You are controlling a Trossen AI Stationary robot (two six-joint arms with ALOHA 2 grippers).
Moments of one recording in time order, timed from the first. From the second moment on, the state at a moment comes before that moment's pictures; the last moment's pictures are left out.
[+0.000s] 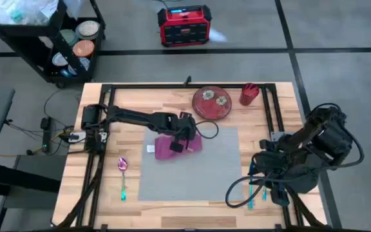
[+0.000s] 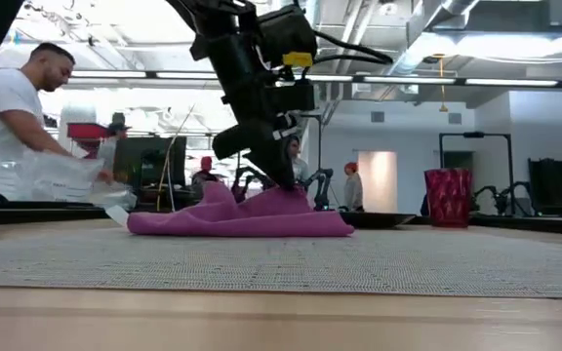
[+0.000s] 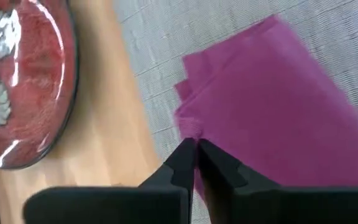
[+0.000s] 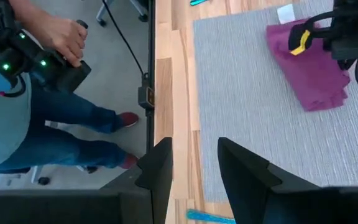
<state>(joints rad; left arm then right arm) 0.08 1.90 1.37 -0.54 -0.18 0.51 0.79 1.59 2.20 -1.51 0.32 0.78</state>
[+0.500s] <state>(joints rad) 0.13 1.89 1.44 -0.84 -0.14 0.18 0.80 1.59 2.20 -1.50 0.31 0.79</state>
